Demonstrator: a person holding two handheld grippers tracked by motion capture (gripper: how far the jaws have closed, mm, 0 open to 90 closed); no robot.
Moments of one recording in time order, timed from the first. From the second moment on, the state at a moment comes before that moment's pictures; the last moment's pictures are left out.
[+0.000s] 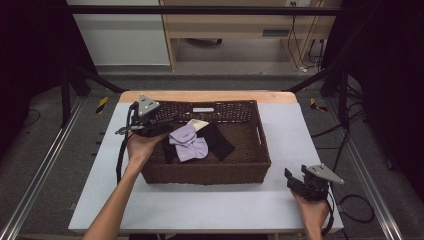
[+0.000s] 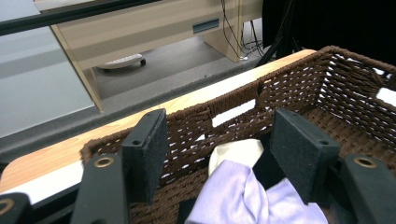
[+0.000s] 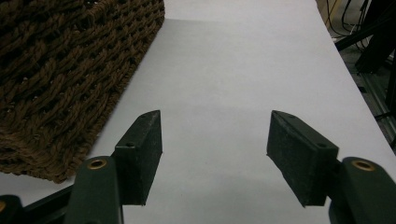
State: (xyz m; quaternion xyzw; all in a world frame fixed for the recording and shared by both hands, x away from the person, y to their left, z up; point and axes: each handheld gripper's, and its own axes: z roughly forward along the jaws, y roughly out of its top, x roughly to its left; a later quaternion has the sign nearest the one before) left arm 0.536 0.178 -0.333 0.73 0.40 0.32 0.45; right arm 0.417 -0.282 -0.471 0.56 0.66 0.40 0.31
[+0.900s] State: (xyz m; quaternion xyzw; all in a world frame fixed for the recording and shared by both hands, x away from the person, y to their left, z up) left arm 0.580 0.140 -0.389 0.80 0.40 0.24 0.37; right arm 0.421 -0.281 -0.473 0.56 0.66 0.40 0.30
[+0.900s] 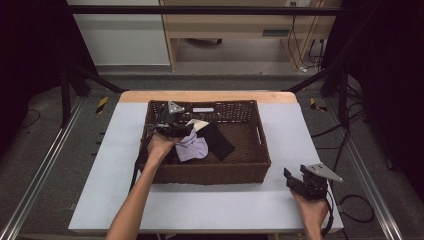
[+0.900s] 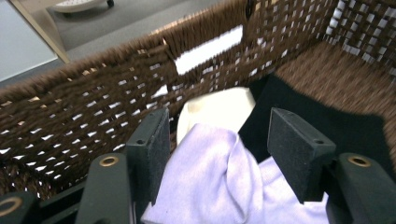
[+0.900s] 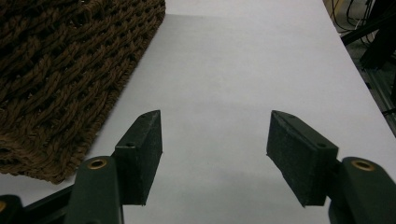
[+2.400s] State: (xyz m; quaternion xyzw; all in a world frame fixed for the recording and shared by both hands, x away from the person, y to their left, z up) left arm 0.591 0.123 -0.413 0.88 0.39 0.14 0.23; right arm 0.422 -0.282 -0.474 0.57 0.66 0.39 0.29
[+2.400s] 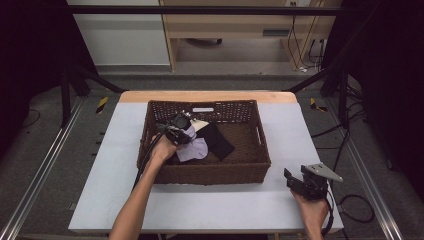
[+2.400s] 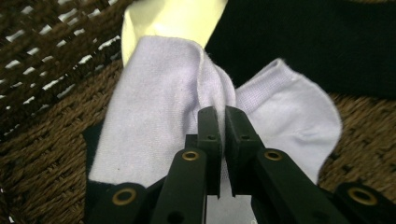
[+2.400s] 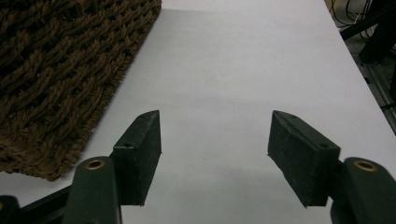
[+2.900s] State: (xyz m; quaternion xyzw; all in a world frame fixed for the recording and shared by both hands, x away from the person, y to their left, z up) left arm 0.561 0.149 -0.375 0.82 0.38 0.22 0.38; right arm 0.422 -0.283 -0.473 0.57 0.66 0.39 0.30
